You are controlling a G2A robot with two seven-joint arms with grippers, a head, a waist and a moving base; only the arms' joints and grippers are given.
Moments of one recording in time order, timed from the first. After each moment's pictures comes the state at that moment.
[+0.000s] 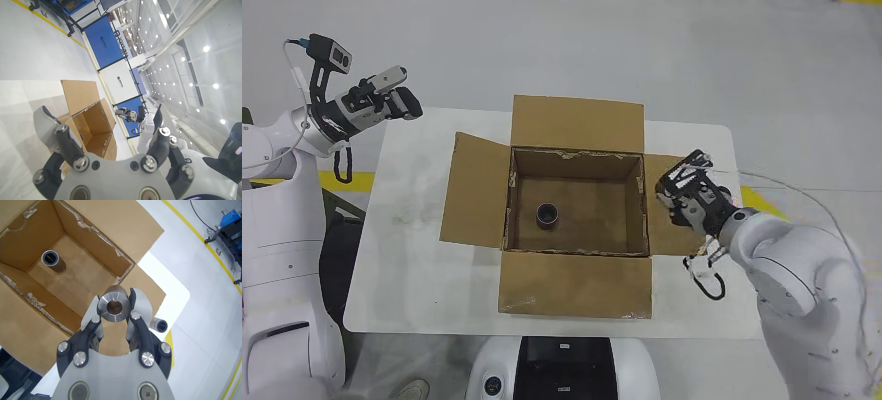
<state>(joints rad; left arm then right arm) 0.90 -0.97 -1.72 -1.31 -0.37 -0.20 -1.26 -1.33 -1.17 1.47 -2.23 -1.09 -0.31 1.20</state>
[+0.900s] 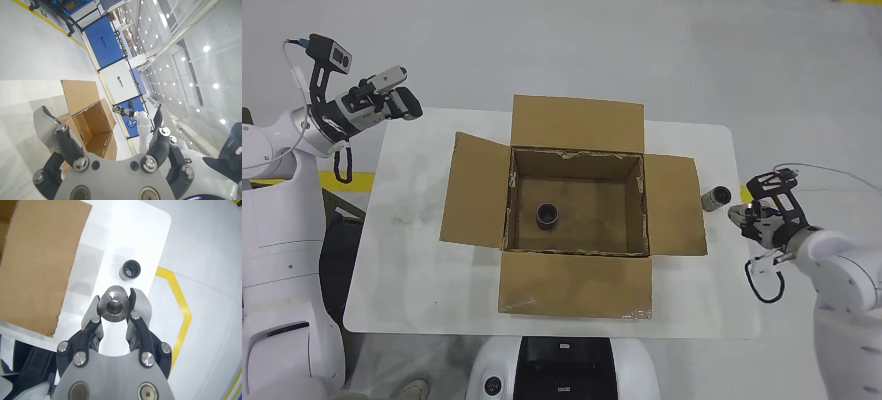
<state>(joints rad) 0.90 -0.97 -1.72 -1.31 -0.37 -0.20 -1.26 -1.48 -1.13 1.77 -1.99 -1.03 -0.29 1.18</state>
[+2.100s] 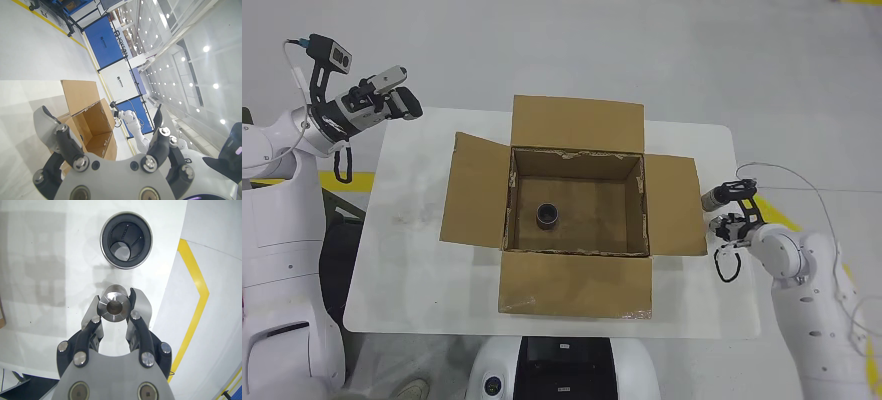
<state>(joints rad) 0.90 -0.97 -1.72 -1.31 -0.37 -0.20 -1.26 -1.31 -1.13 1.54 -1.56 -1.11 -0.16 1.03</state>
